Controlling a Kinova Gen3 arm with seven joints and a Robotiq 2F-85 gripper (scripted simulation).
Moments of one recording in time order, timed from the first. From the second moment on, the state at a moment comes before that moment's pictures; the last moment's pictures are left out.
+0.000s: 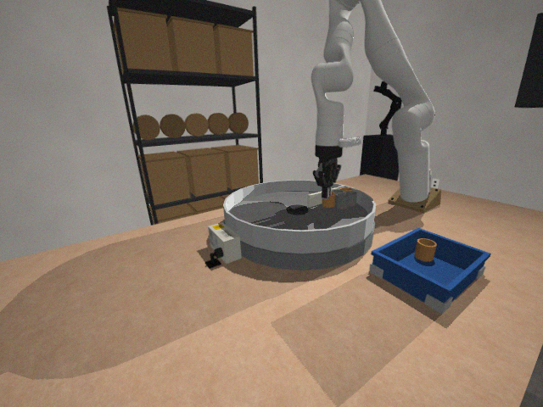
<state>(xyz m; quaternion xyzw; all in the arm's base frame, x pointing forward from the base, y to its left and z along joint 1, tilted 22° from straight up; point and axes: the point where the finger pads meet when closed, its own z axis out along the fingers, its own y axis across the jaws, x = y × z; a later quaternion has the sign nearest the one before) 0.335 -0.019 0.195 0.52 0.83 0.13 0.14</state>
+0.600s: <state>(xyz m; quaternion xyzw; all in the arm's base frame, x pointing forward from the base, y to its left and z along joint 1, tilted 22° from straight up) 0.332 -0.018 0.202 0.51 0.84 0.13 0.14</state>
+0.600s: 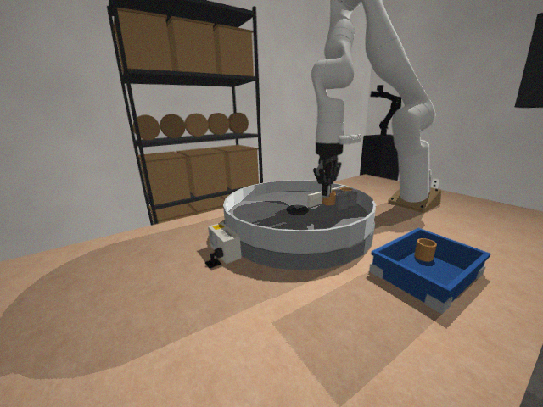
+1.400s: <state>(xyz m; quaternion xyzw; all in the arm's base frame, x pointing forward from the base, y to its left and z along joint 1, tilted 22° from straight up) 0.329 -0.020 0.210 0.51 0.84 0.13 0.14</state>
